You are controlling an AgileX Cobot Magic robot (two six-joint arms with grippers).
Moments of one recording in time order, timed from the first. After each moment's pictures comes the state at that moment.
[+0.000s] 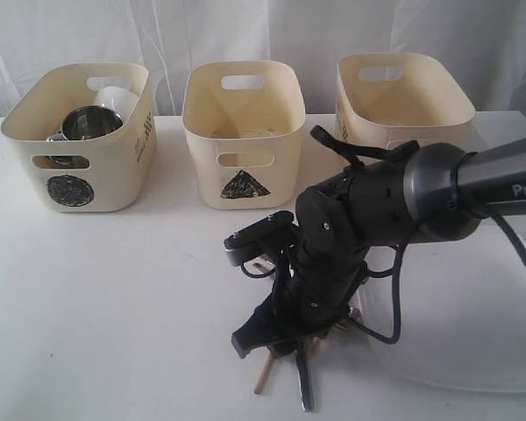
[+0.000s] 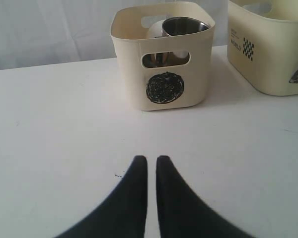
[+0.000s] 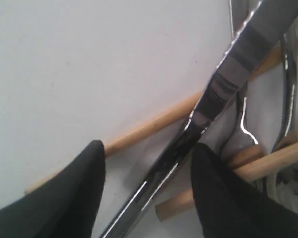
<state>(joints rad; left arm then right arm) -0.08 0.01 0.02 -0.08 0.23 0.14 0.58 1.87 -1.05 0.08 0.61 0.03</state>
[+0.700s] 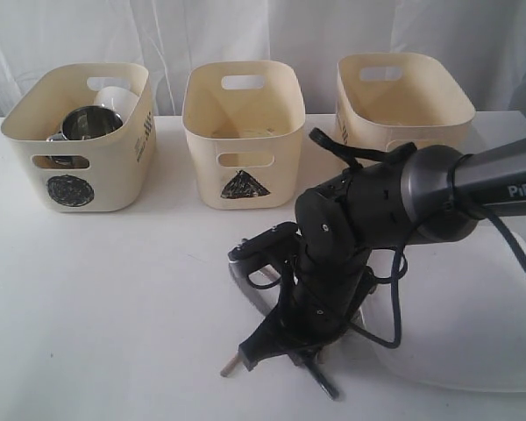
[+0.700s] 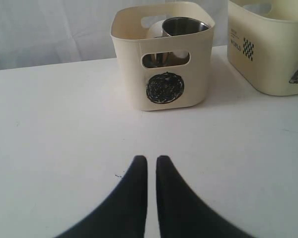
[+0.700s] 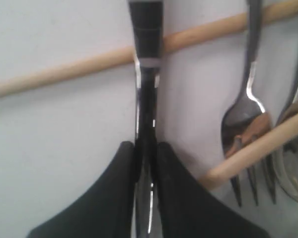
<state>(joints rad) -0.08 0.01 0.02 -0.08 0.23 0.14 0.58 1.88 -1.05 0.08 0.69 0.03</state>
